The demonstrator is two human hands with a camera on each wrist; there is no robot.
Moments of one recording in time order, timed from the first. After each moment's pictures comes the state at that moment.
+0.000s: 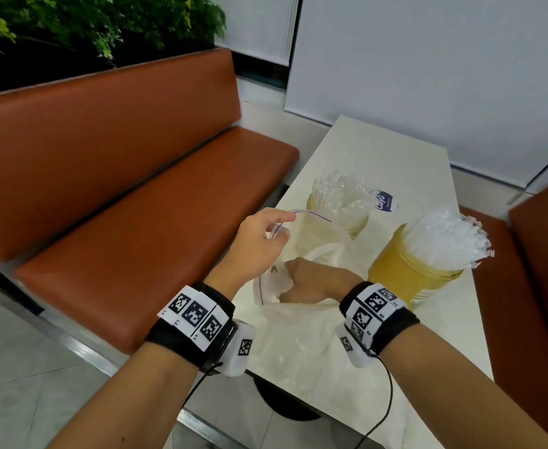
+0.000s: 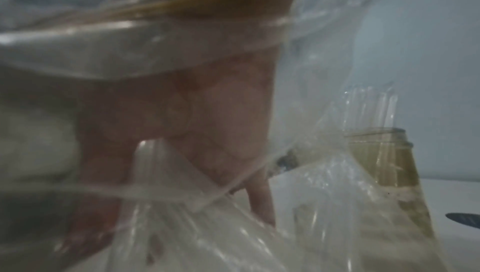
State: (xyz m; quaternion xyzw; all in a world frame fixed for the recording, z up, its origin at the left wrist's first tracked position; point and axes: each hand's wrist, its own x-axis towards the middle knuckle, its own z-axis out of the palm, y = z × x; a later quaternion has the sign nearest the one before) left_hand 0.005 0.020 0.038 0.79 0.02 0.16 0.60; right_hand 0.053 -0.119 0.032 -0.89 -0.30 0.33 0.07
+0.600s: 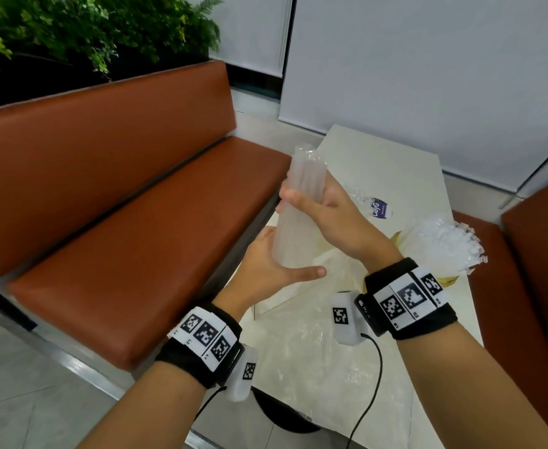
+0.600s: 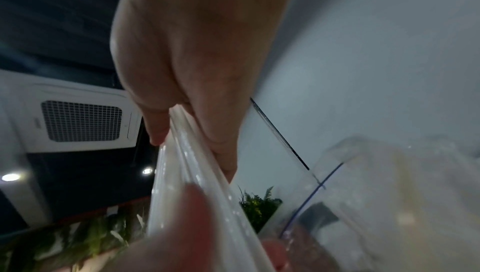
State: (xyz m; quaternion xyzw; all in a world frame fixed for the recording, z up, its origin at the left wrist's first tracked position) left_hand -0.003 0.004 0.035 0.78 0.03 0.07 0.62; right_hand 0.068 -0.119 0.131 -0.73 -0.34 0.10 0.58
